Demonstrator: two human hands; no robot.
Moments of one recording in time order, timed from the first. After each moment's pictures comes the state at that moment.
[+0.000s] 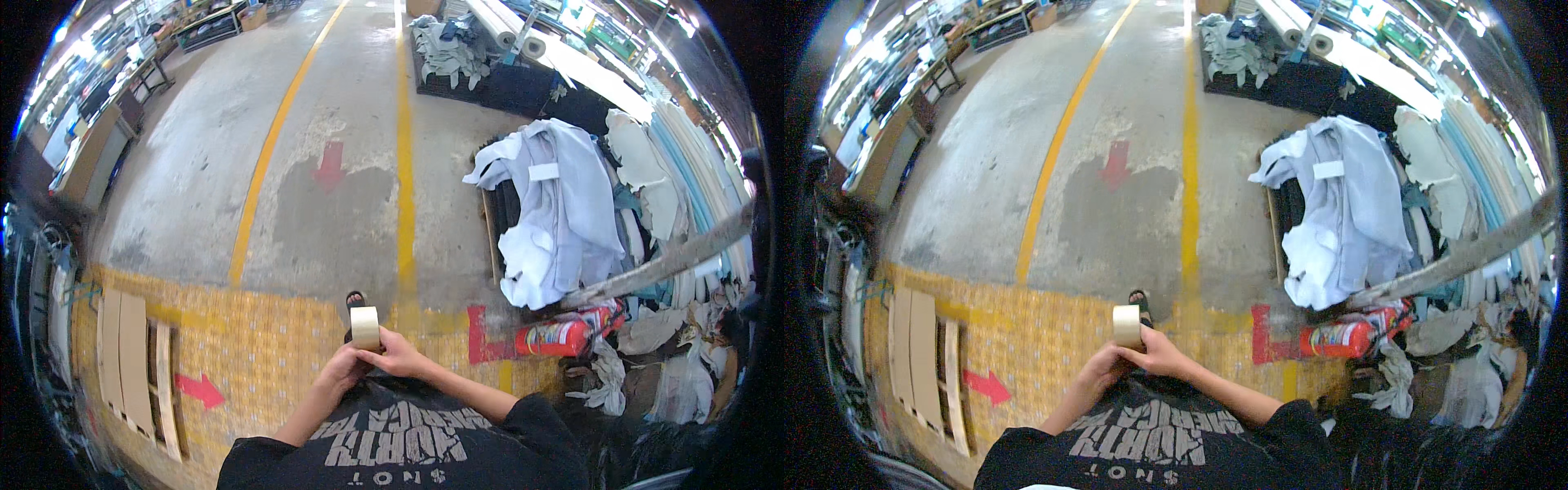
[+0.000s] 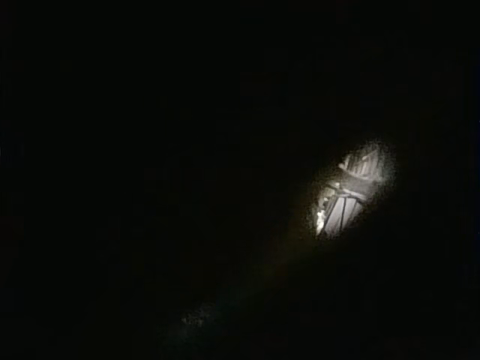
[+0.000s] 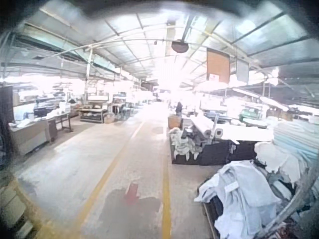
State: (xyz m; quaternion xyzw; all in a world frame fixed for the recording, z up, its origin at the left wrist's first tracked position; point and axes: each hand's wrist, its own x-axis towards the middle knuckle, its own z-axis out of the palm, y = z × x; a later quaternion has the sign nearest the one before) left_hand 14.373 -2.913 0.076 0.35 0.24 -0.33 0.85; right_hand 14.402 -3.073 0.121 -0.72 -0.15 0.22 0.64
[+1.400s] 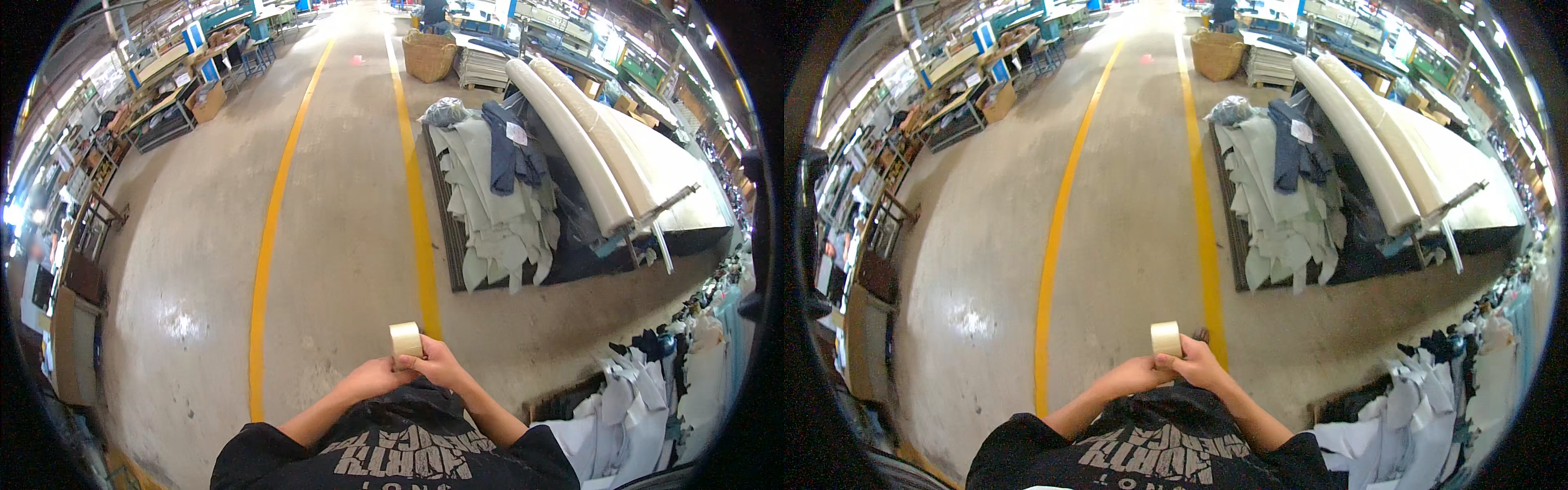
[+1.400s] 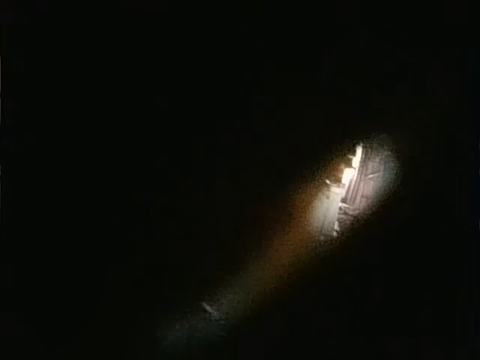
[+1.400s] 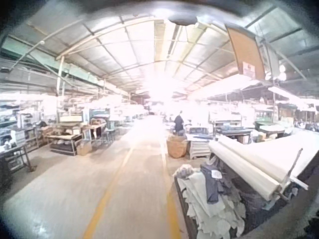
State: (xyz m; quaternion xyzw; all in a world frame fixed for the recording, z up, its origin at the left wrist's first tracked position) left_hand 16.213 -2.929 0.149 0.81 -0.09 -0.41 0.40; right_hand 16.205 -3.116 0.123 -0.68 -0.07 0.19 0.71
